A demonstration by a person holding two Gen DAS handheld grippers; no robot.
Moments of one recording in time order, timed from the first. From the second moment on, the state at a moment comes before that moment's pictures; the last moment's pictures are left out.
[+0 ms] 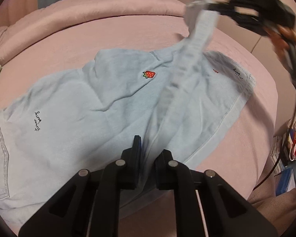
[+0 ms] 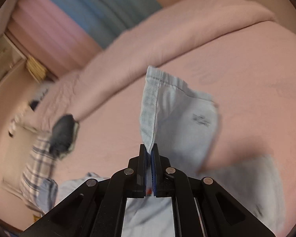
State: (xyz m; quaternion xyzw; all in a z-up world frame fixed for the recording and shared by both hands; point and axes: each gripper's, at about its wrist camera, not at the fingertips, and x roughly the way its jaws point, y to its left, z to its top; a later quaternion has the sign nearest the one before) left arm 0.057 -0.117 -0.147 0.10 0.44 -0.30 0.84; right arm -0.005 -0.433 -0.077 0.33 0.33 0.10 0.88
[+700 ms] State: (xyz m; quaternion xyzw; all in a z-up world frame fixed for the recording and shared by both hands) left arm 0.052 -0.148 -0.155 0.21 0.43 -0.26 0.84; right arm -0.044 -0.481 -0.200 0.52 0.31 0.01 0.79
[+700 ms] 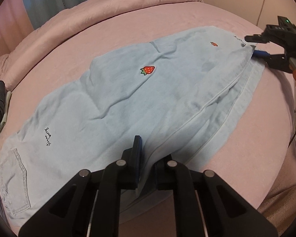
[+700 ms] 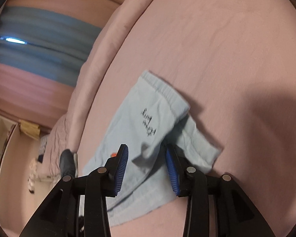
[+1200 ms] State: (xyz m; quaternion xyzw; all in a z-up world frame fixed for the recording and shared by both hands) left arm 0.019 -0.128 -0.131 0.22 0.41 -0.29 0.84; right arm -0.066 -0.485 -0.190 0.45 0.34 -0.01 0.83
